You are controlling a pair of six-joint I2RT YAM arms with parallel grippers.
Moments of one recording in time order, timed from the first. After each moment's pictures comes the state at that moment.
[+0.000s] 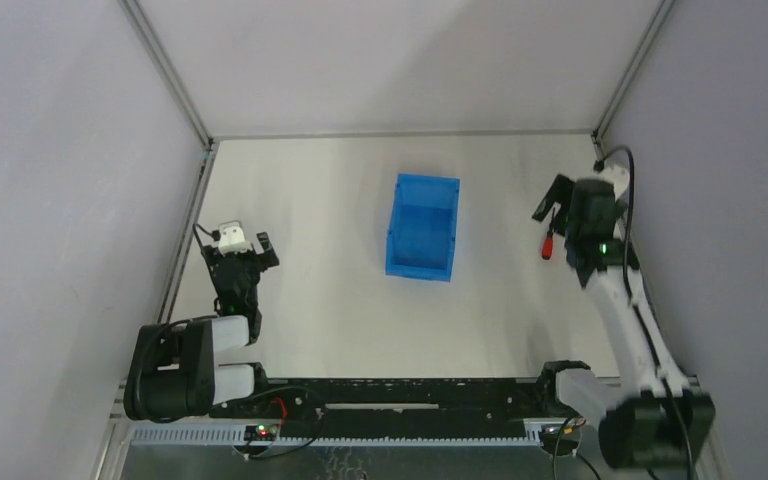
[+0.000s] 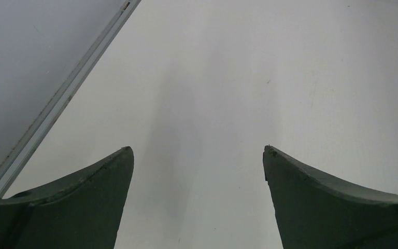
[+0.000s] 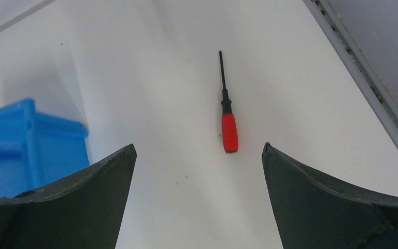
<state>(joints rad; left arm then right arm) 0.07 1.27 0.15 0.99 -0.18 -0.03 0.04 0.94 0.83 -0.40 0.30 0.38</state>
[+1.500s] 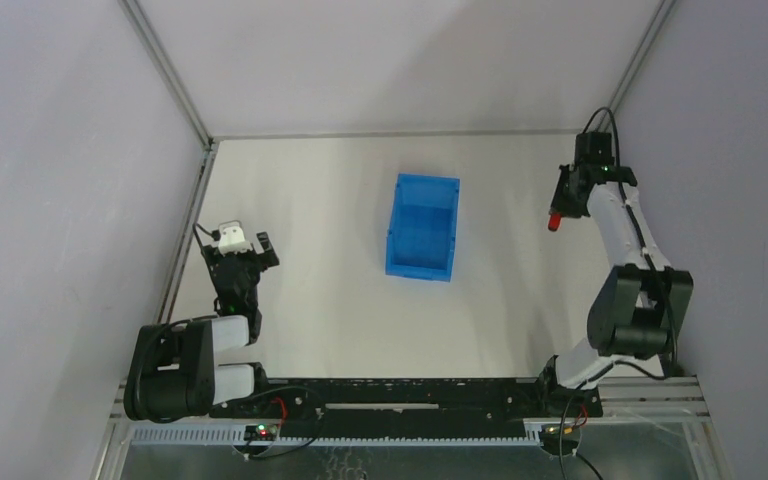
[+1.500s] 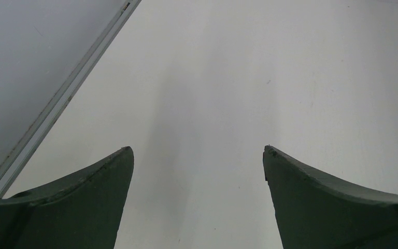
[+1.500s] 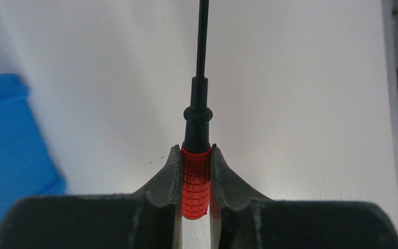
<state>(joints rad) 0.07 1.27 0.15 0.99 -0.18 -0.03 -0.12 1.62 1.33 -0.73 0.05 0.20</state>
